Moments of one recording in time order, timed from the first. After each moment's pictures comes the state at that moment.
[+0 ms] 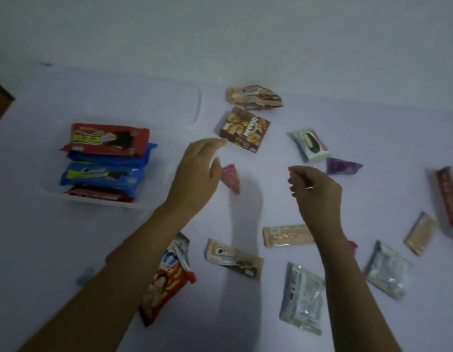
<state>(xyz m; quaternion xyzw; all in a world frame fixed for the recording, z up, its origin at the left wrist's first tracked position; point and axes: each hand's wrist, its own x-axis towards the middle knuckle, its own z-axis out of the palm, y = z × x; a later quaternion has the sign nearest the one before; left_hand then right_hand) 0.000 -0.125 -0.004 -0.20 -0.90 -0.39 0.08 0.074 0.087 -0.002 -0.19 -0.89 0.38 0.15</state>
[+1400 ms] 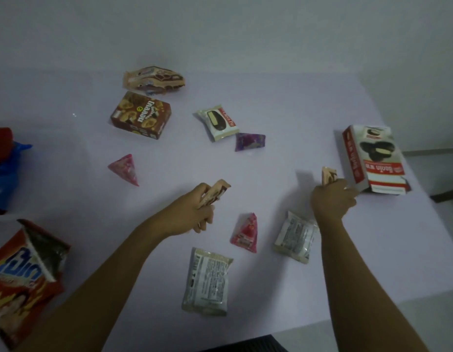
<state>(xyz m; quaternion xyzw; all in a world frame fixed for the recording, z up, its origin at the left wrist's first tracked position) 0.081 0.051 -0.053 -0.18 -0.77 -0.45 -0.42 0.160 0.343 -0.077 -0.59 -0.79 0.17 0.08</state>
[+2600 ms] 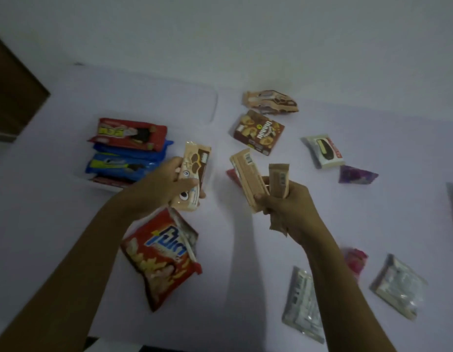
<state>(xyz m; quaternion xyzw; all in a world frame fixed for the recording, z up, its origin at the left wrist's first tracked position) 0.021 -0.200 0.031 0.03 -0.76 -0.58 -0.29 0.073 0.043 0.012 -0.17 -0.75 0.63 -0.11</state>
